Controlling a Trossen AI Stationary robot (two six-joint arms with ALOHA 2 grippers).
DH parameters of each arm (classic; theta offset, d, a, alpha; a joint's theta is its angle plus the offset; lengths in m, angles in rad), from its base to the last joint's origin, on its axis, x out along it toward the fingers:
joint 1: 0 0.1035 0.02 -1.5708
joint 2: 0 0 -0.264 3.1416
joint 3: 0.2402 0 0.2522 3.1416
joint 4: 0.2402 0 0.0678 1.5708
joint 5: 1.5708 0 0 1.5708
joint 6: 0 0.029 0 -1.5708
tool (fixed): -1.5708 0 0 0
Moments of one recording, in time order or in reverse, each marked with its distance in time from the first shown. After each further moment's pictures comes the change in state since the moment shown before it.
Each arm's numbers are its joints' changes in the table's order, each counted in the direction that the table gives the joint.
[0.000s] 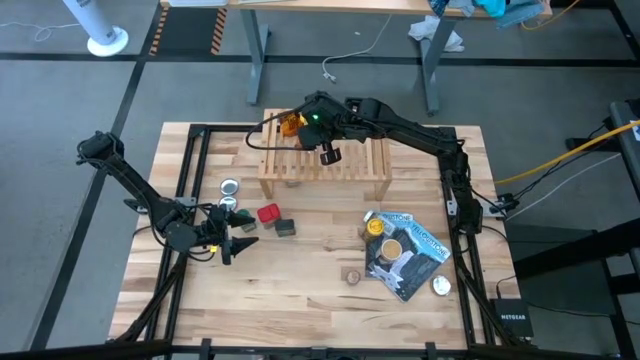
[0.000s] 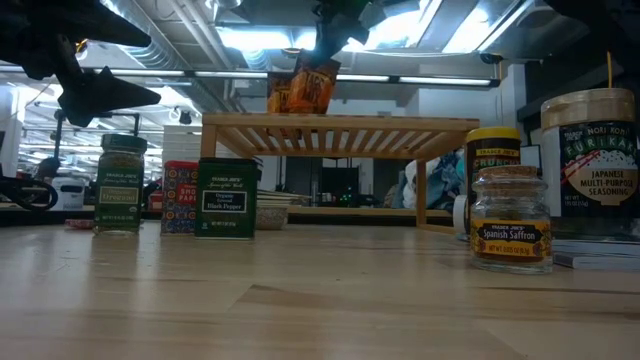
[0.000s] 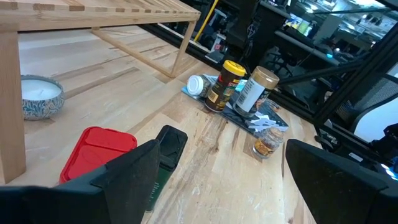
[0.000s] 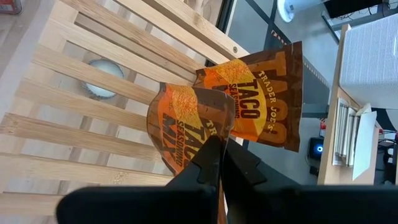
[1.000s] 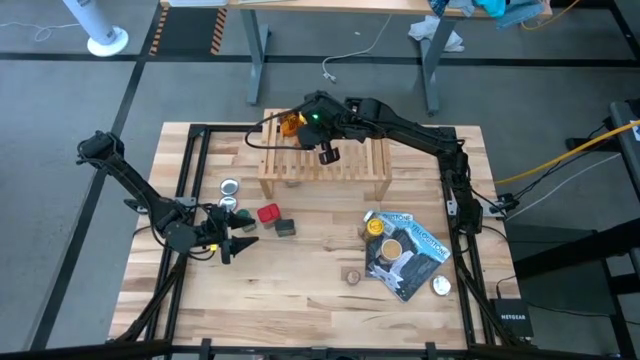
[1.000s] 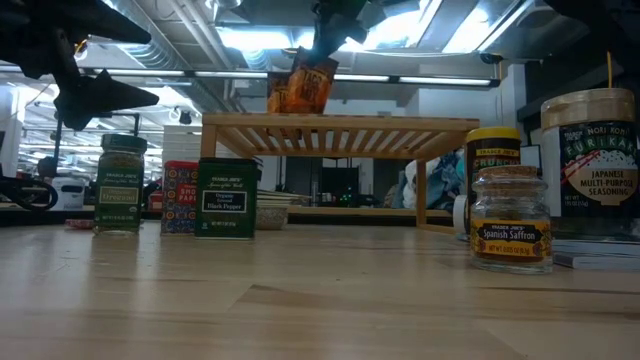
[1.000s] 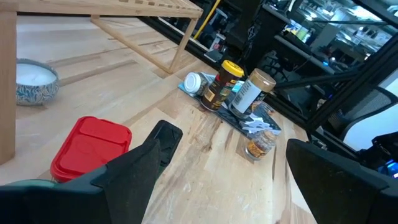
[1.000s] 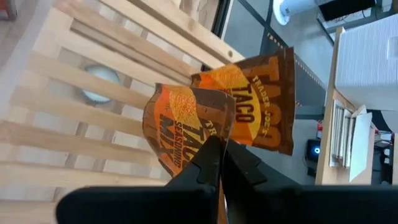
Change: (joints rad) left arm -0.004 0.000 0.000 -0.001 -0.003 -0.079; right arm 0.000 0.000 0.000 -0.023 0.003 0.000
